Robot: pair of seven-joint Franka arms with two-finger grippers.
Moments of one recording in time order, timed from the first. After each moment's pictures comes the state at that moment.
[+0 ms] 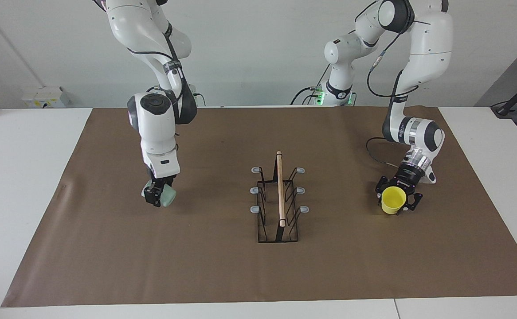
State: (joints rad) left arm 0.36 0.43 -0.15 -2.12 -1.89 2.17 -0.34; right arm 0.02 0.23 0.18 -1.97 -0.26 2.39 -0.81
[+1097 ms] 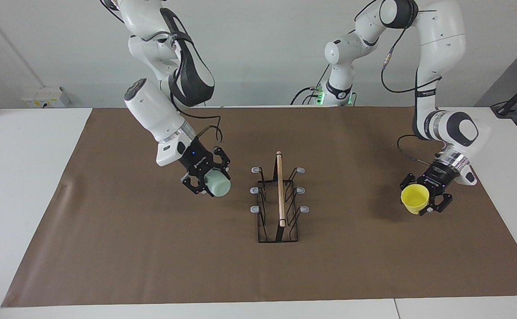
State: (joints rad) left arm 0.39 0.38 -0.13 -1.81 -1.10 2.17 -0.66; right arm 0.19 0.21 0.27 -1.92 0.93 2.78 -0.86
